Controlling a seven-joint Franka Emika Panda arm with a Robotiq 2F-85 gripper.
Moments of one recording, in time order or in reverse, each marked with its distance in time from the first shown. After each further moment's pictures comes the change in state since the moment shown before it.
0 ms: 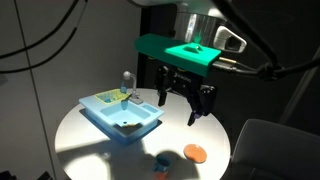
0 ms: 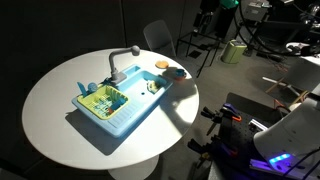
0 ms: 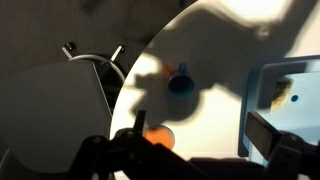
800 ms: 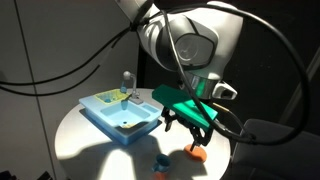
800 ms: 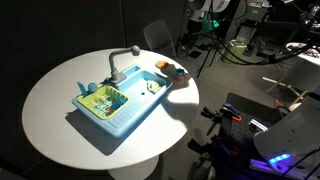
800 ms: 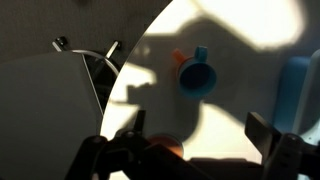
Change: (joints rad) arm -0.056 0.278 0.069 0.081 0.111 0.162 -0.085
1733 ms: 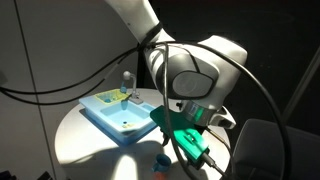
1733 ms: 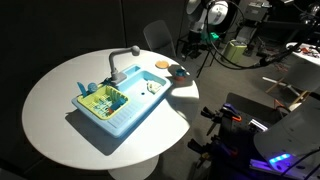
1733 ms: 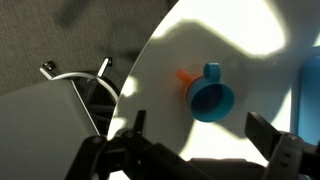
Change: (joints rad) arm -0.082 0.093 0.052 -0.011 0.083 0.036 0.031
